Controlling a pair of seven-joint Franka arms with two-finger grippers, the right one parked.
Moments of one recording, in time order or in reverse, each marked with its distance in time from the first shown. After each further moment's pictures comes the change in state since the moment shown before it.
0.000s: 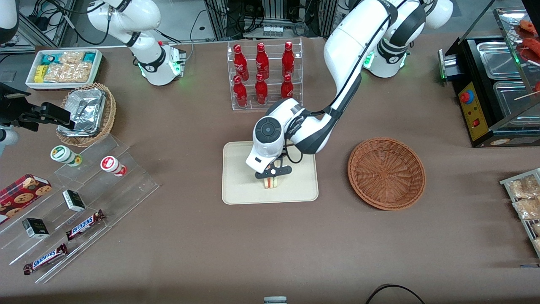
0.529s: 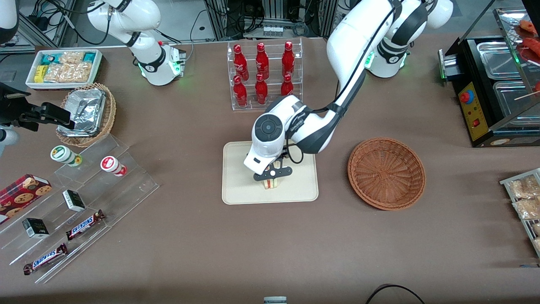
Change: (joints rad) arm 0.013 -0.025 0.016 0.125 0.000 -0.110 0.000
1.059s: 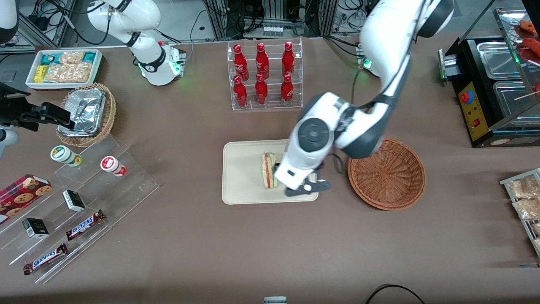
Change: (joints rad) arm 0.189 -0.132 0.007 0.016 0.004 -0.187 0.207
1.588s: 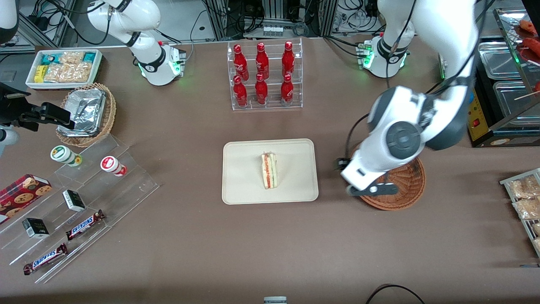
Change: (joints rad) arm 0.228 -0.296 0.002 -0.376 0.003 -0.018 0.405
